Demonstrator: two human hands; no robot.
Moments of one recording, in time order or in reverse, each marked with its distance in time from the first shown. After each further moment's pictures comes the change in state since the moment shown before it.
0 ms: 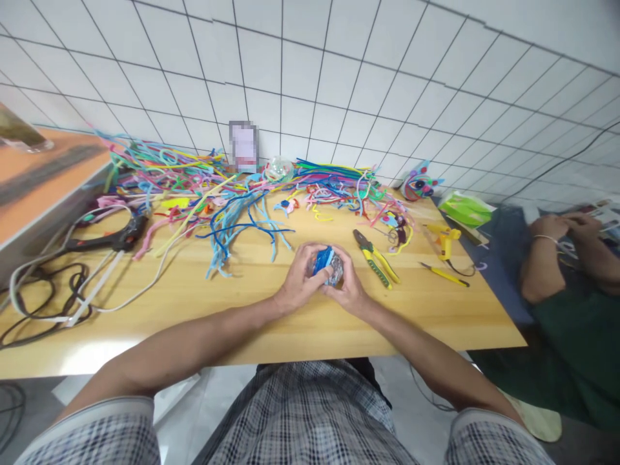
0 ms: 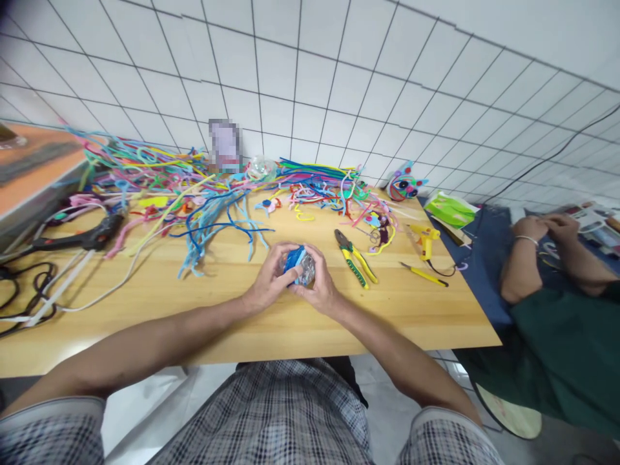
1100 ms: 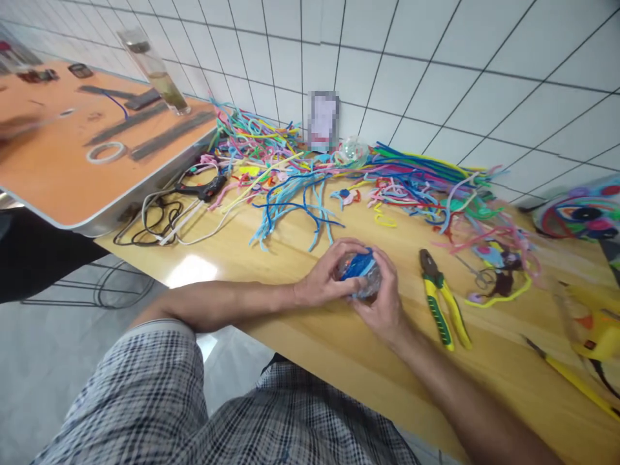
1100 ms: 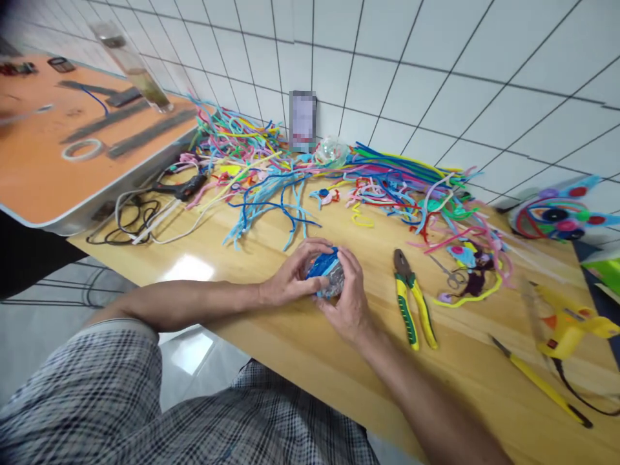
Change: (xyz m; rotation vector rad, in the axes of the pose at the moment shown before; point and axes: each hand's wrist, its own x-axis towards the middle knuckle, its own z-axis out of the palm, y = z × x) left_hand 0.003 0.000 -0.016 0.085 0.017 0.086; right_hand 0.029 0.006 0.004 -0.155 -0.028 -0.307
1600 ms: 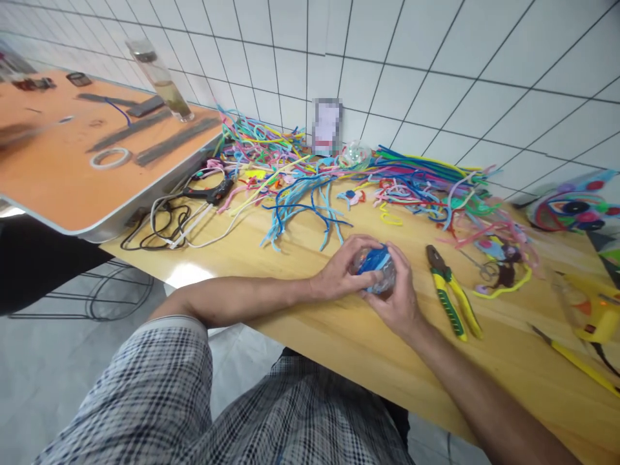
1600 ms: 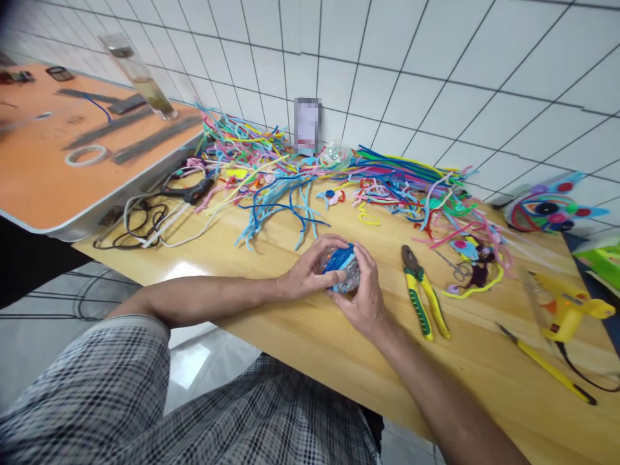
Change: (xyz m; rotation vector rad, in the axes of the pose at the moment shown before) left_hand 0.006 -0.007 0.001 -0.071 -0.025 -0.010; right_hand -0.004 0.005 -0.002 -0.078 -0.004 0.012
